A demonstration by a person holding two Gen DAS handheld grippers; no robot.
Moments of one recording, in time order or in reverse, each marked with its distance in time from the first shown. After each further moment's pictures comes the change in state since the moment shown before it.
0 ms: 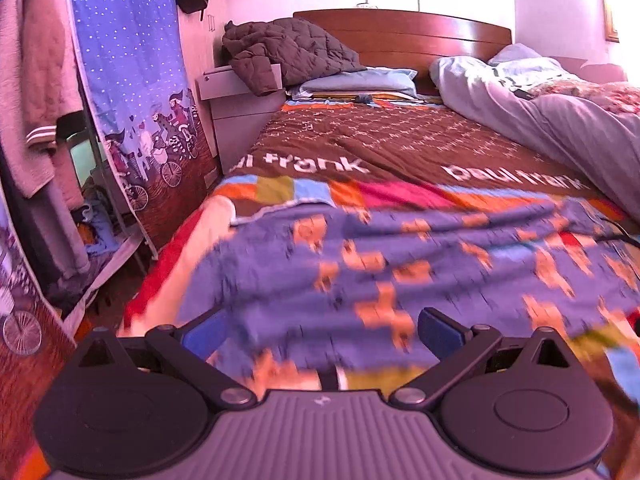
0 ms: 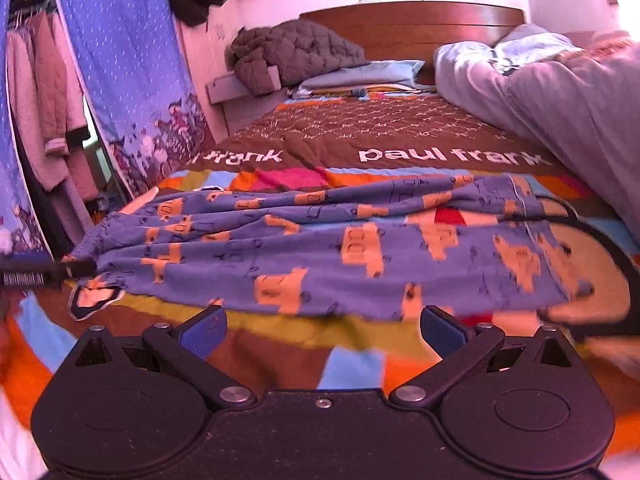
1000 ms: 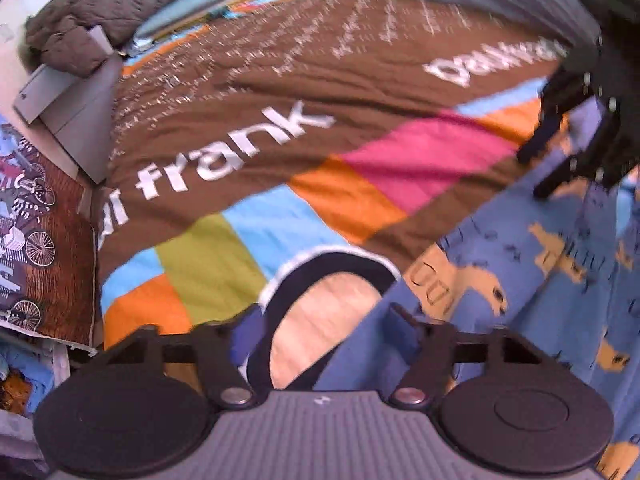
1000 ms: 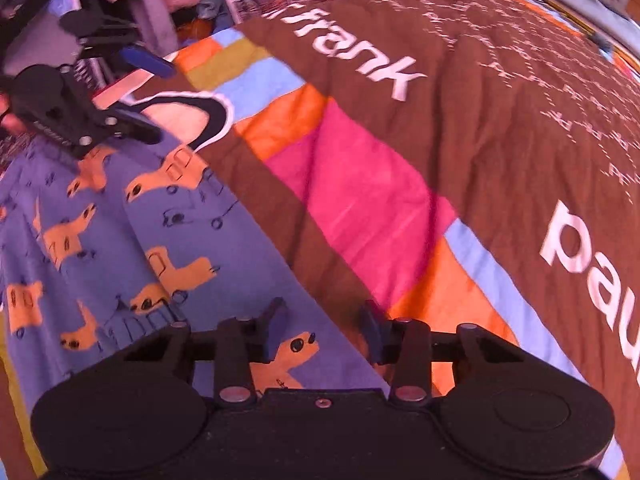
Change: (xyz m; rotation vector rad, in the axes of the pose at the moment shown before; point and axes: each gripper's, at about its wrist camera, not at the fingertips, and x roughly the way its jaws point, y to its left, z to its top) left arm 0.272 0.027 0.129 0.528 0.345 -0.258; right arm 0.336 0.012 0.186 -0.572 0.519 0.407
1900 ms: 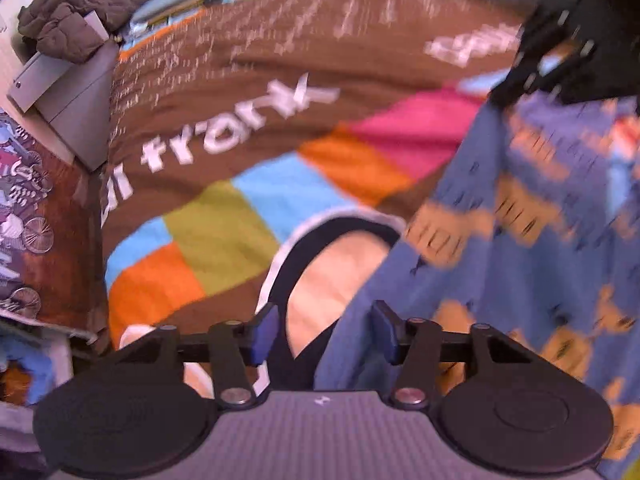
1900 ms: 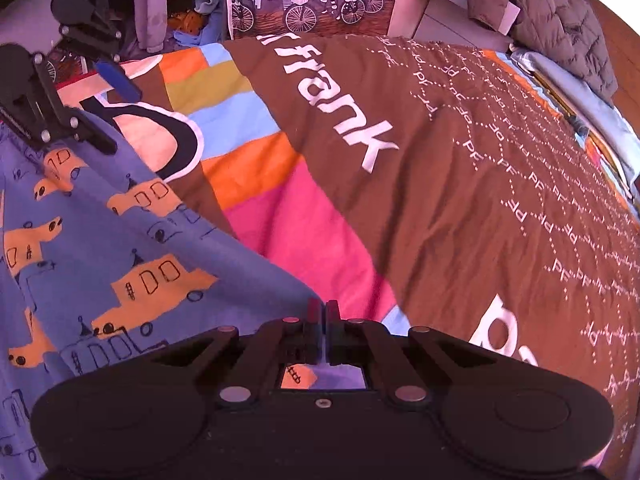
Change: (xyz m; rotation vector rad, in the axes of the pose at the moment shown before) left arm 0.000 0.012 -0.015 0.000 0.044 -0.014; right arm -0.003 0.015 0.035 -0.157 -0.057 -0.228
